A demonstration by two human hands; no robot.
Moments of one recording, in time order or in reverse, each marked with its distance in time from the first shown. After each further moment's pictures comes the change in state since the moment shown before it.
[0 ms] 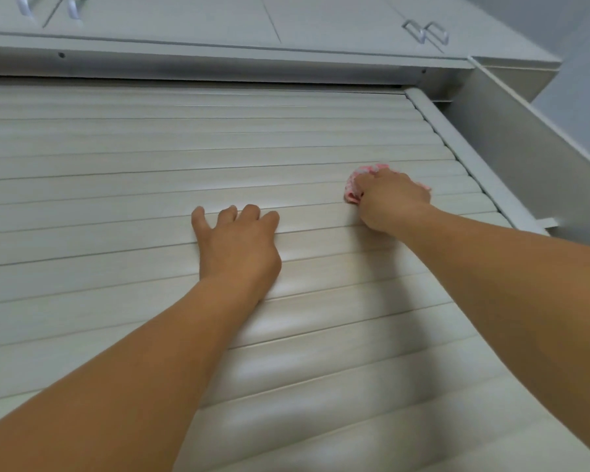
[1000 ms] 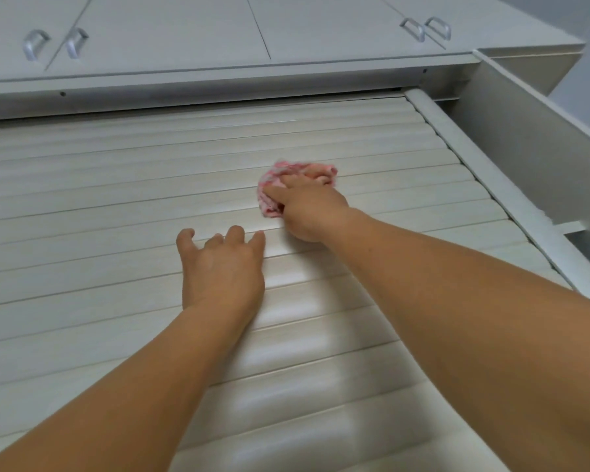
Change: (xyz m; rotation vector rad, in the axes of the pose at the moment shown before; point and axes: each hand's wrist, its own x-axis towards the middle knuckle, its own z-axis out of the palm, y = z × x) left_hand 0.007 0.016 -0.006 0.266 -0.008 -0.027; right_hand 0.028 -0.056 0.000 0.165 0.025 -0.522
